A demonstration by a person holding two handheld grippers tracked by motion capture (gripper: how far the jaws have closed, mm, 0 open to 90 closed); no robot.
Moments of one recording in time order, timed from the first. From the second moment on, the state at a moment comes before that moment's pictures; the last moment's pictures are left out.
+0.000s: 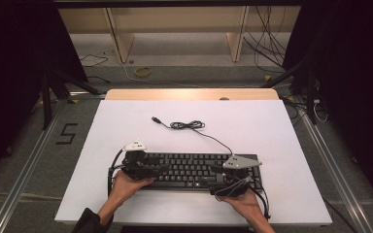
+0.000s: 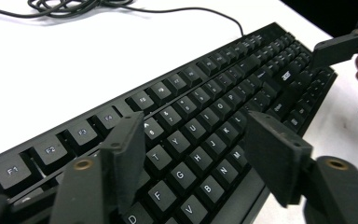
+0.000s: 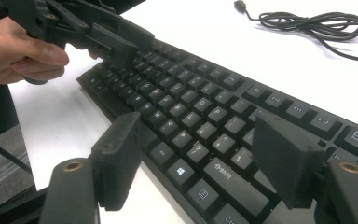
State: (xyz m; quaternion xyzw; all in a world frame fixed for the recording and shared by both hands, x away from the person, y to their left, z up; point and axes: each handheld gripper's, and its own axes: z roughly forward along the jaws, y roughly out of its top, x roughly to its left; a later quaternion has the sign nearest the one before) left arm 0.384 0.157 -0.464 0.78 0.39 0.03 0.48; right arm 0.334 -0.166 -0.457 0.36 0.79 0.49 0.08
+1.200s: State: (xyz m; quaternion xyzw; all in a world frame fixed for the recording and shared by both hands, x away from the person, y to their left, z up) left arm 0.332 0.184 -0.456 0.76 0.36 0.03 0.54; right arm 0.306 -0.215 -0.458 0.37 0.77 0.51 0.12
